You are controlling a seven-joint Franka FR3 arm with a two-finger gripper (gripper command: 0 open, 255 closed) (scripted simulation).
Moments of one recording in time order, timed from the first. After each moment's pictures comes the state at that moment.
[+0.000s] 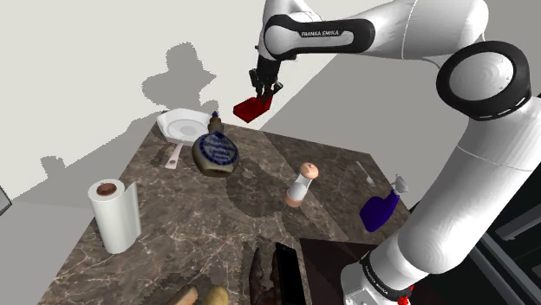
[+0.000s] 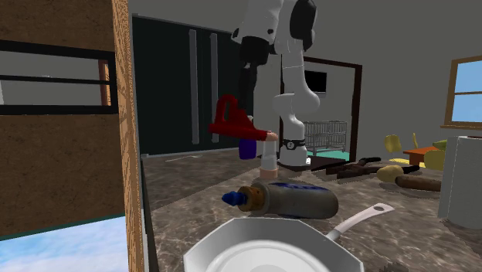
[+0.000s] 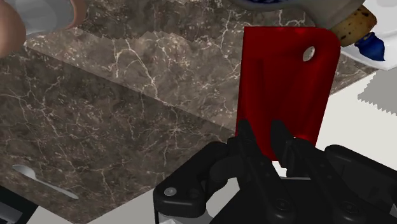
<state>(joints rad) -0.08 0.25 0.25 -1.67 -0.29 1.96 1.49</state>
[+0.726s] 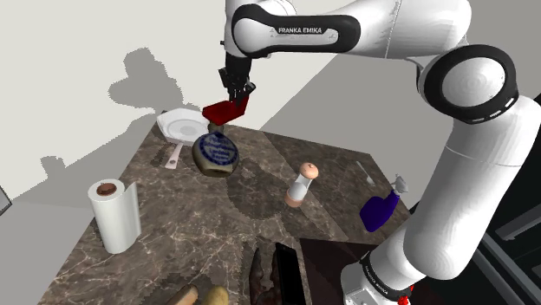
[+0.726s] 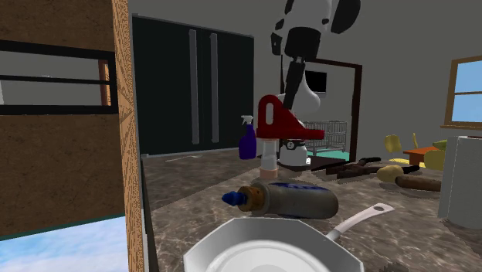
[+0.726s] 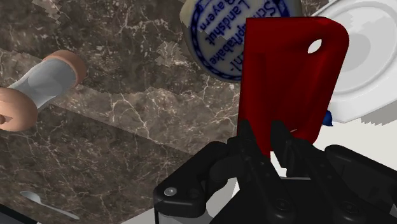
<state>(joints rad) 0.06 0.33 0.32 -1.55 -0.33 1.87 1.69</state>
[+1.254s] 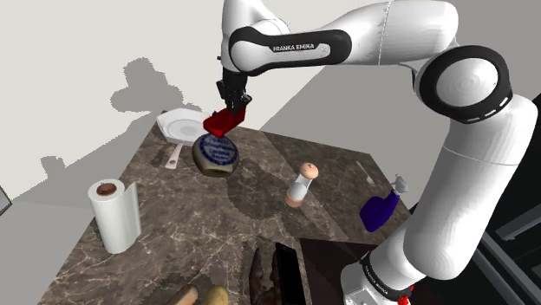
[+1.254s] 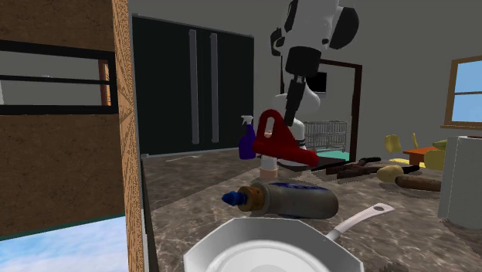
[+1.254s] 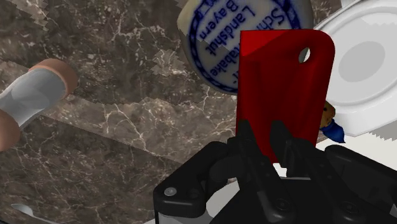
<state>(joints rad) 0.06 0.35 0.31 -1.63 -0.35 1.96 1.72</state>
